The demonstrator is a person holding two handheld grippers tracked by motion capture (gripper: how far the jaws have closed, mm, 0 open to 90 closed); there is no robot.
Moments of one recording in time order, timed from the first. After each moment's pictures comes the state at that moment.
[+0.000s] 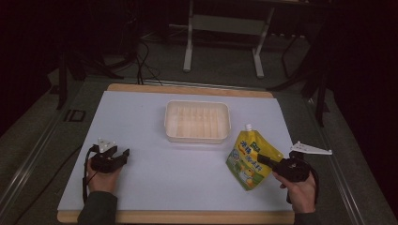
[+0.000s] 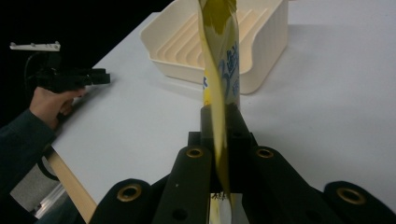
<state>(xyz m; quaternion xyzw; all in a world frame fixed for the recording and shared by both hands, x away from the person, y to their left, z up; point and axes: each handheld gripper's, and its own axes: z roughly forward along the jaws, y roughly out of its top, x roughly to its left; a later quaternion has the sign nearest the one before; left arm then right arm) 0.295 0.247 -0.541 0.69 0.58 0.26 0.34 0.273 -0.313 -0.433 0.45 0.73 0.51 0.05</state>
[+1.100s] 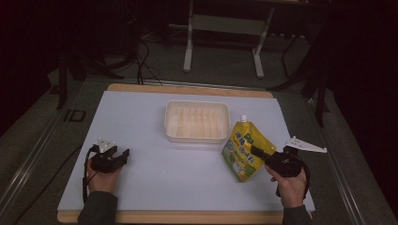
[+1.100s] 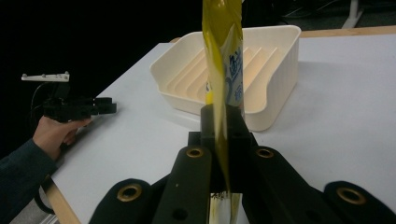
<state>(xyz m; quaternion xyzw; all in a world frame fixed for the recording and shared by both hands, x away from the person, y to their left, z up) 0.295 0.247 -0.541 0.69 0.58 0.26 0.34 0.279 -0.288 -0.422 0.44 0.70 0.55 0.08</state>
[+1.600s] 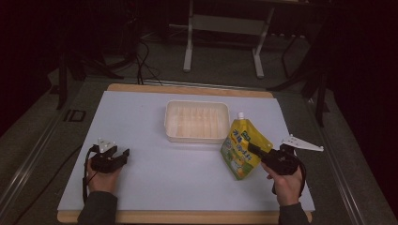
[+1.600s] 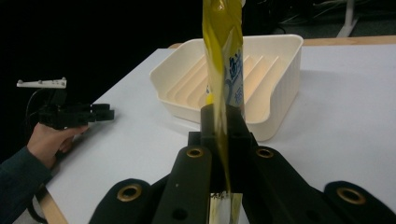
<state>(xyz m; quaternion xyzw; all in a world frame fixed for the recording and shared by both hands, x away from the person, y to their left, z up) 0.295 0.247 -0.541 0.69 0.58 0.26 0.34 0.282 -0.278 -0.420 0.44 0.70 0.55 0.10</state>
